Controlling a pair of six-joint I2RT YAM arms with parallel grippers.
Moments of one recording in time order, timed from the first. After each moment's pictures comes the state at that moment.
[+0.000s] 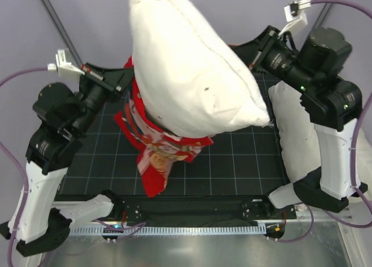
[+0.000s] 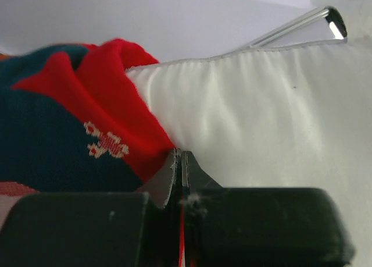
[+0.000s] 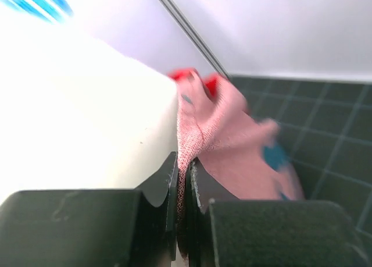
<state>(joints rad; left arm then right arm) -0.58 1.10 1.81 -0.61 -0.16 -1.03 0.53 1.46 2.36 -0.95 -0.16 0.61</state>
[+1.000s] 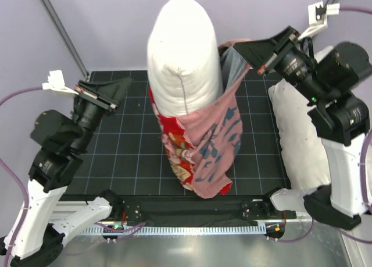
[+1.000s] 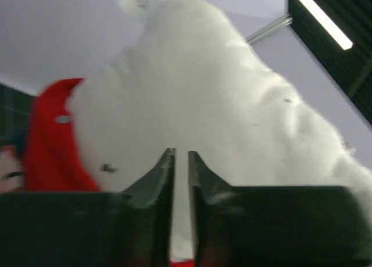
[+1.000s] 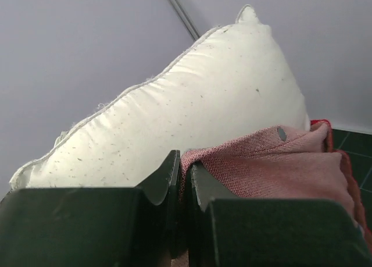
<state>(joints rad) -0.59 0.83 1.46 -0.34 -0.17 -1.03 0.49 1.32 2.18 -0.63 -0.23 0.65</state>
